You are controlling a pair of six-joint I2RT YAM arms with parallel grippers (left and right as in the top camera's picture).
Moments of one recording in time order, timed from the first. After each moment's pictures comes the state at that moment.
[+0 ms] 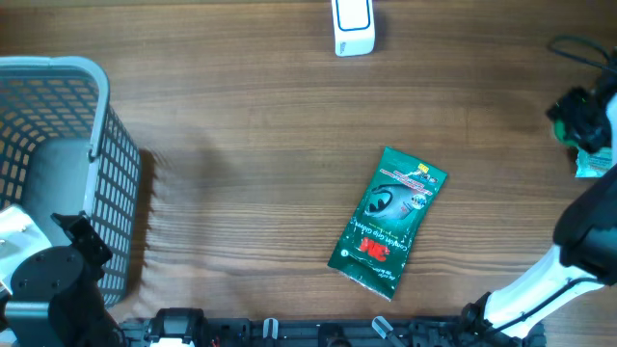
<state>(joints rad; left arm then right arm) -0.04 0.61 1.29 -1.26 -0.85 -0.18 -0.52 2.01 1.62 -0.94 0.09 0.35</state>
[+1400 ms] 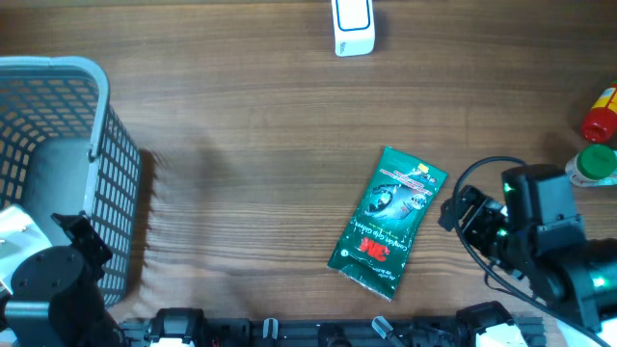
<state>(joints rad) -0.04 0.61 1.29 -1.26 -0.85 -0.18 0.24 0.87 1.14 -1.41 0.00 0.83</state>
